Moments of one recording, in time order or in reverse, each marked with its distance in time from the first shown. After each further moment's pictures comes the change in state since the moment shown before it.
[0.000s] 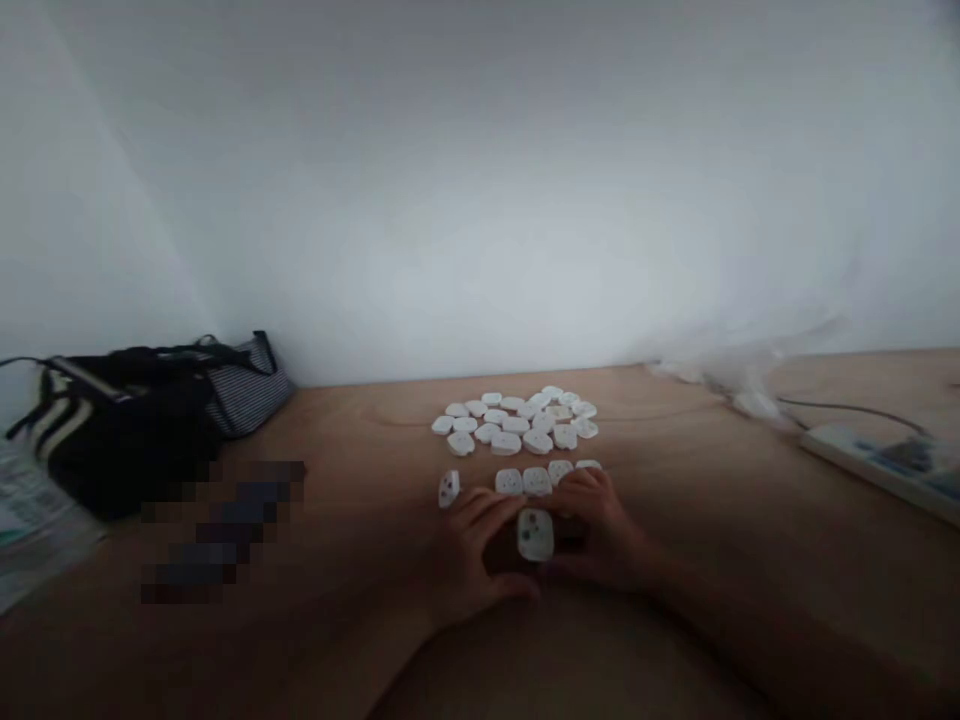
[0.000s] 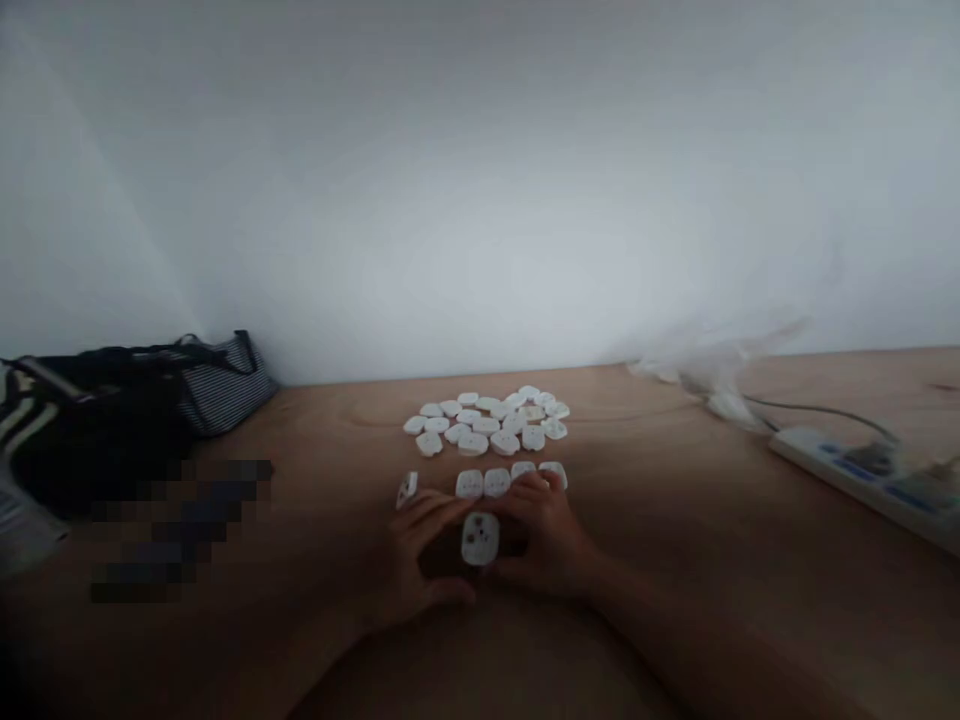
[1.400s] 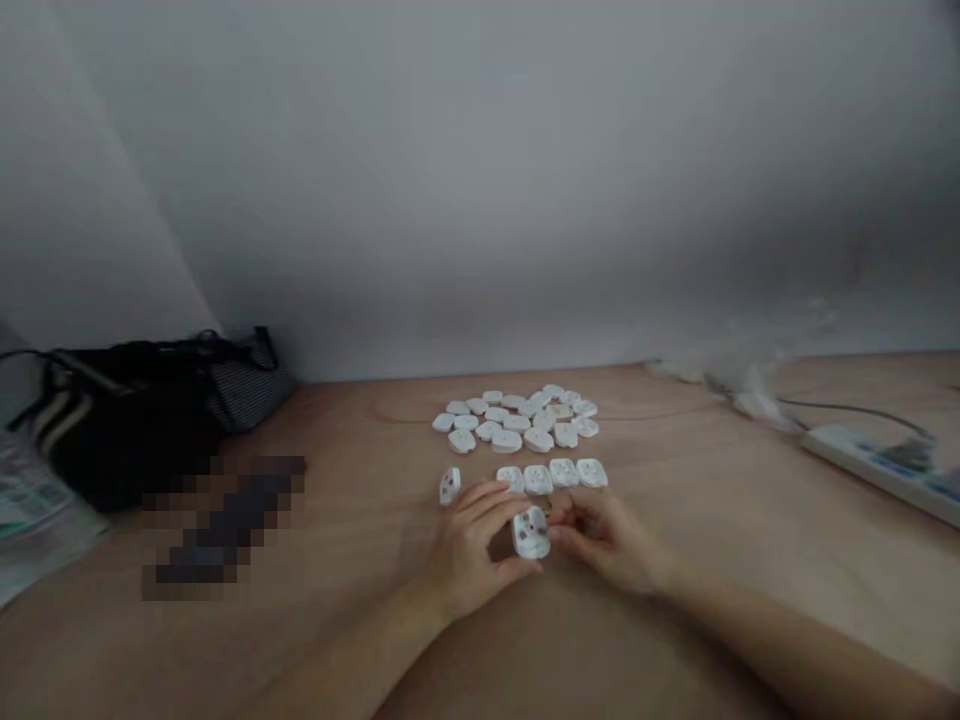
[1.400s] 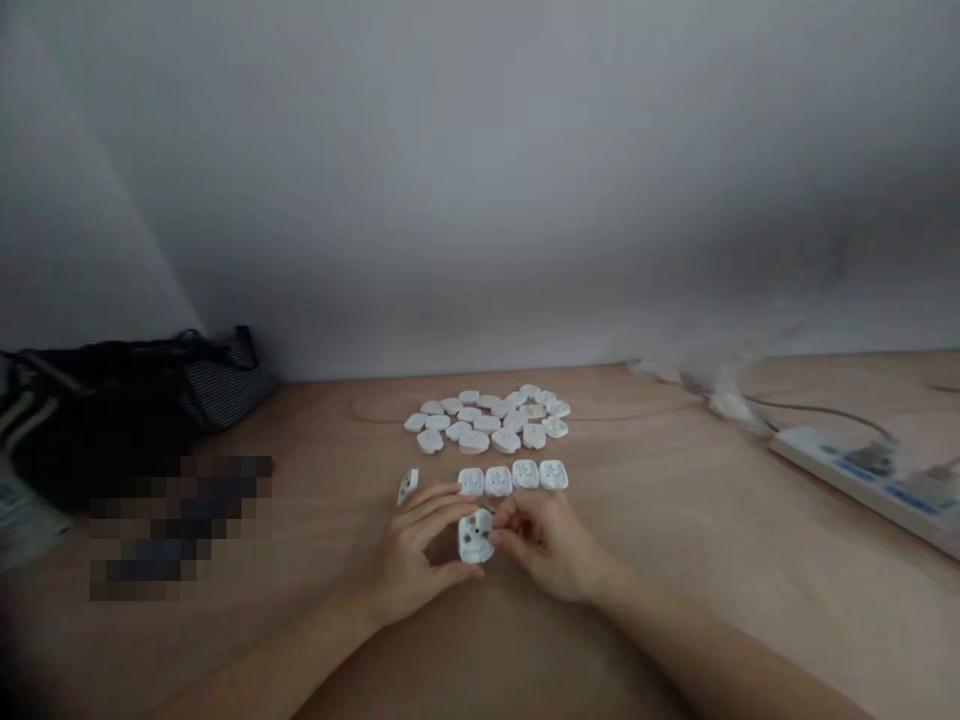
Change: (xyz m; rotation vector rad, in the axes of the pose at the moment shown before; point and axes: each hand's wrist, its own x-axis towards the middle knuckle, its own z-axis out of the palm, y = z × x) left_hand -0.001 -0.006 0.014 0.056 0.089 0.011; right_hand -0.006 -0.008 -0.002 0.398 -0.083 0.301
